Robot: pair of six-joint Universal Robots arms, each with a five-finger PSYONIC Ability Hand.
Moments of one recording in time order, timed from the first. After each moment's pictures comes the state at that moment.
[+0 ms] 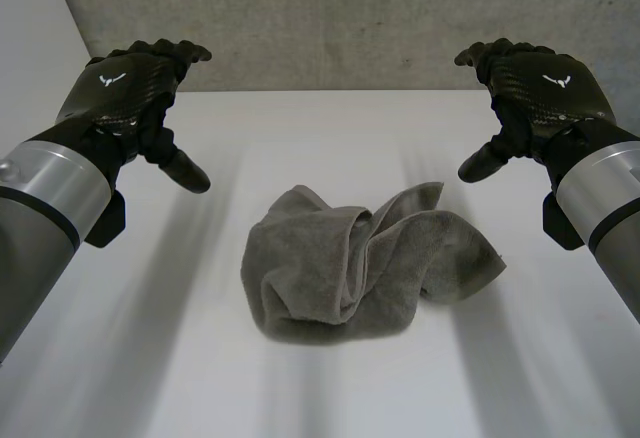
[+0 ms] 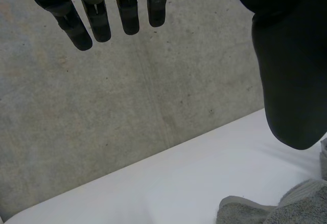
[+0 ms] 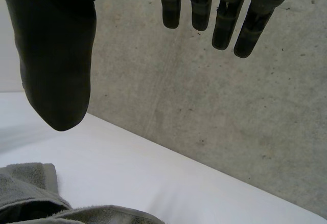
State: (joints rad) left arm 4.28 -1.57 -1.57 3.14 -1.57 3.14; right arm 2.01 -1.57 1.57 0.00 1.57 3.14; left_hand 0.23 0.23 0.22 0.23 0.18; right_hand 0.21 0.23 0.23 0.24 0.18
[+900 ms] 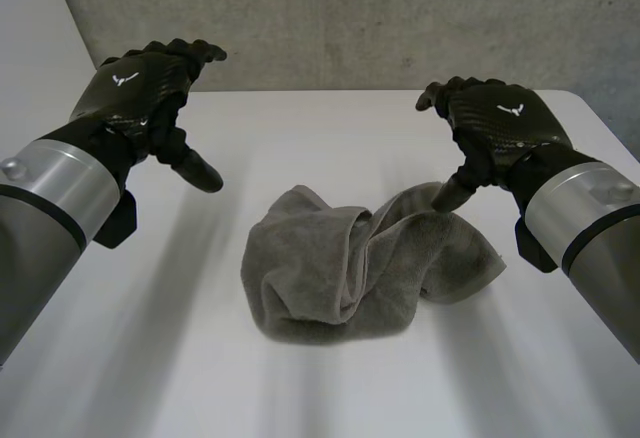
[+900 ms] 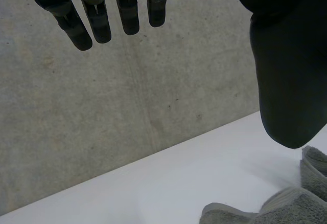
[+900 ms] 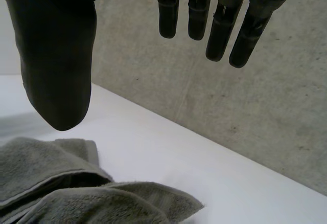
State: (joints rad) left arm 4.26 -1.58 -1.55 3.12 -1.54 3.11; right arm 2.07 -1.52 1.54 0.08 1.53 3.10; left_hand 0.23 0.23 0.23 0.23 0.25; right_hand 0.34 0.33 0.36 0.35 0.26
